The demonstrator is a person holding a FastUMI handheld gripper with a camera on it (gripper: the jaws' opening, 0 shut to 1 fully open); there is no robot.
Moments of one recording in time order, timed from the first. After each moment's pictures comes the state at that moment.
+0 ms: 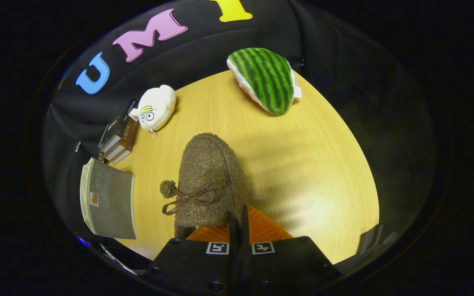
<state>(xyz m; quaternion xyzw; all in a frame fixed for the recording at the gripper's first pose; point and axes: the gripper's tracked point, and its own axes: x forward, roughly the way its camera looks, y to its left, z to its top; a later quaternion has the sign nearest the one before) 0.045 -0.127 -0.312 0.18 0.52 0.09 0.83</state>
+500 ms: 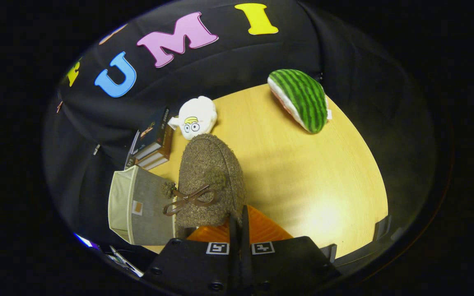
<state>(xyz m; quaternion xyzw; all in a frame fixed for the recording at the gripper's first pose) 0.046 -0.044 -0.210 0.20 0.48 0.12 0.84</state>
